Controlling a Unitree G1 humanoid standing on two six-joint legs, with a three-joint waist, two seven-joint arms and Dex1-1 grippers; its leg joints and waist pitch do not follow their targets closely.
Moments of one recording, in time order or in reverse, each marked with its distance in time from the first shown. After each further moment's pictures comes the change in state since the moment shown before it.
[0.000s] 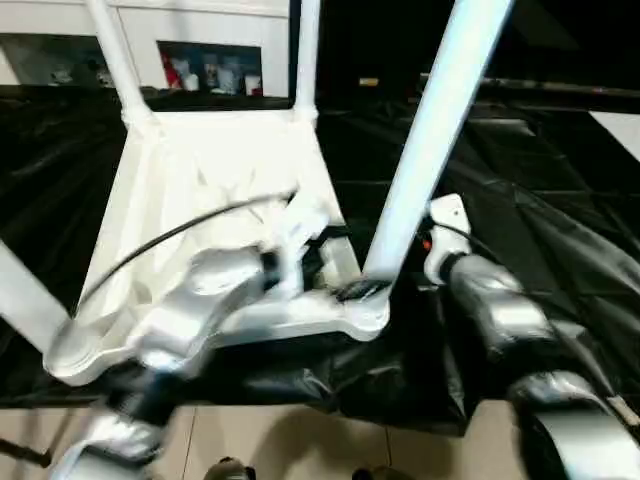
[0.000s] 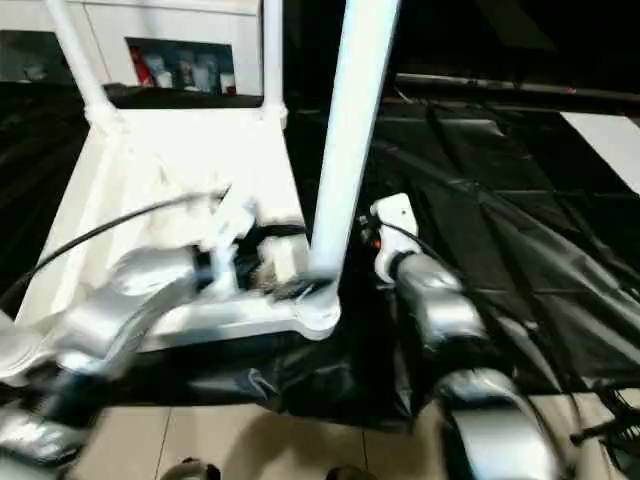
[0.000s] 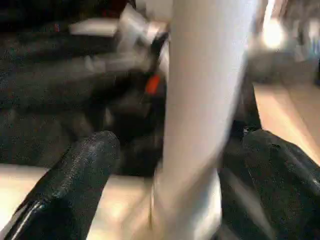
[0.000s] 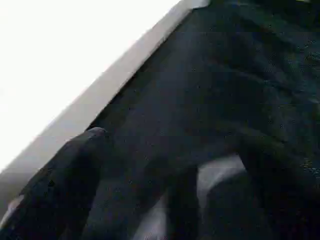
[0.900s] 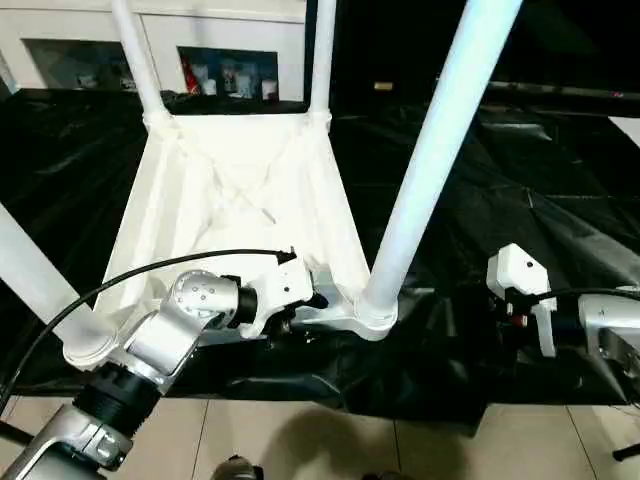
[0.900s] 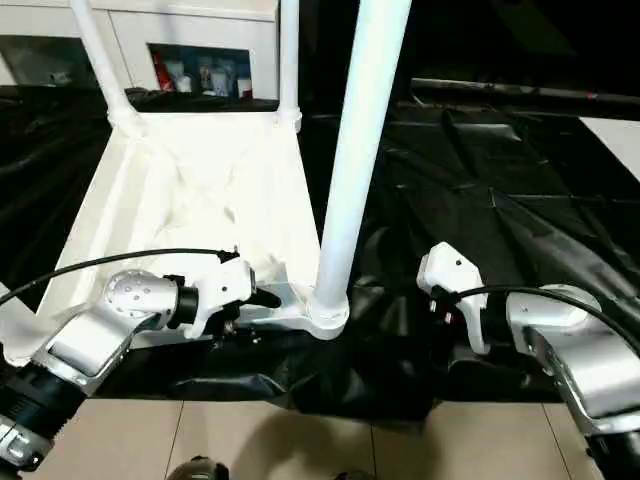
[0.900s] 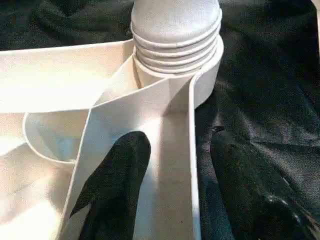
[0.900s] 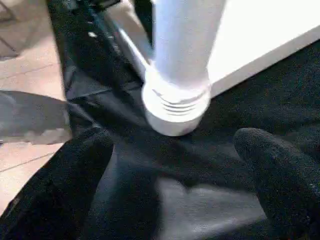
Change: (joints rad) left arm -0.023 0.081 -0.146 0.162 0.249 -0.112 -0.044; right arm 0.369 -0.487 0.045 -0.872 0.251 0.484 0.521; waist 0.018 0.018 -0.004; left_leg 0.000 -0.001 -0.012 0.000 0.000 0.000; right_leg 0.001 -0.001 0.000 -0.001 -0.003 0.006
